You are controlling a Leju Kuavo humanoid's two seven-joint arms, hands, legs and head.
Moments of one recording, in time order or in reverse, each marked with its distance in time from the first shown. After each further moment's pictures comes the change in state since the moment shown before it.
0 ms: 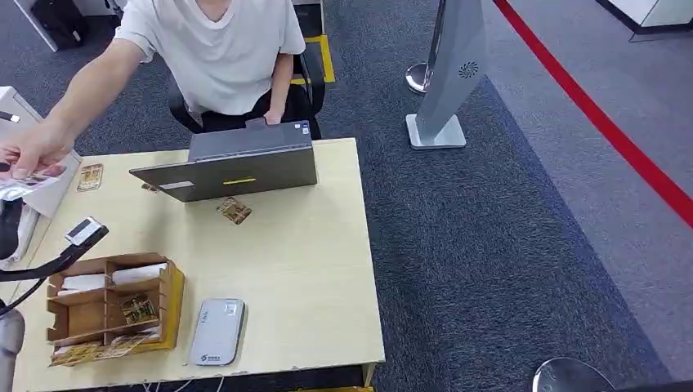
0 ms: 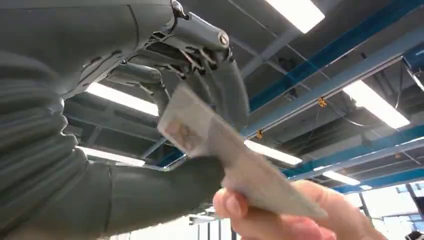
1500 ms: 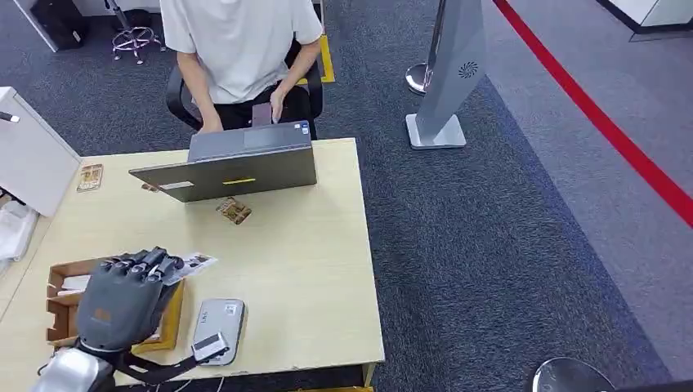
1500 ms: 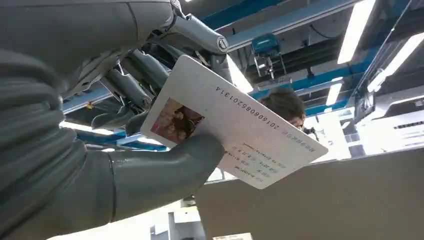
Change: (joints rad) left arm 0.327 -0.050 -0.405 -0.368 0.062 -0.187 -0.037; right arm 0.005 0.030 -0.011 -0.071 -0.017 0.048 -0.002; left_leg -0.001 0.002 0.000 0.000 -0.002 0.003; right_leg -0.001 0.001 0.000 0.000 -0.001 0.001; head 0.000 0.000
